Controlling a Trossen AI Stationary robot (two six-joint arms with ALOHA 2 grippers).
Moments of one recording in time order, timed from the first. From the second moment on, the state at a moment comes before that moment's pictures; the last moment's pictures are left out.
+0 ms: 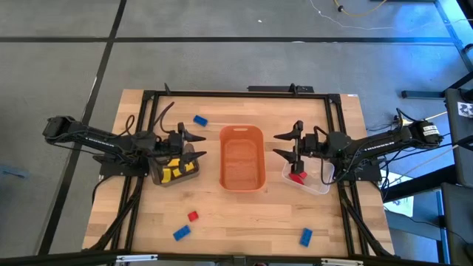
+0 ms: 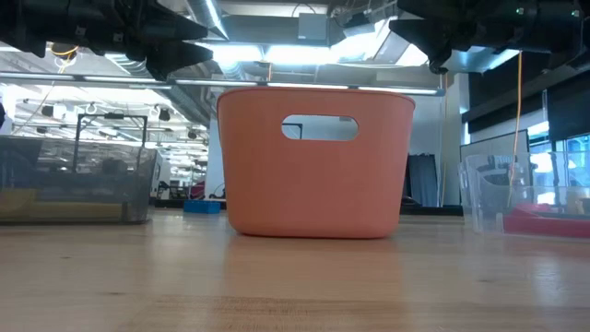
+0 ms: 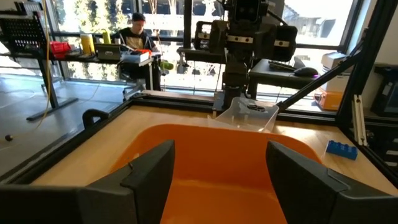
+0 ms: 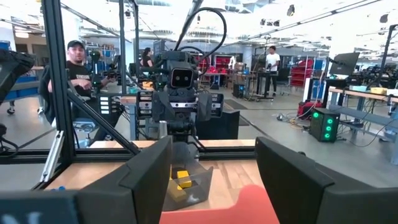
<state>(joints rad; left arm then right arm) -0.11 0.78 0.27 0.55 -0.28 -0.06 0.09 0.97 0.31 0.83 0.17 -0.05</state>
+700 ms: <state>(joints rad) -0.11 0.78 0.27 0.52 -0.28 -0.07 0.09 0.97 0.31 0.83 0.17 -0.04</state>
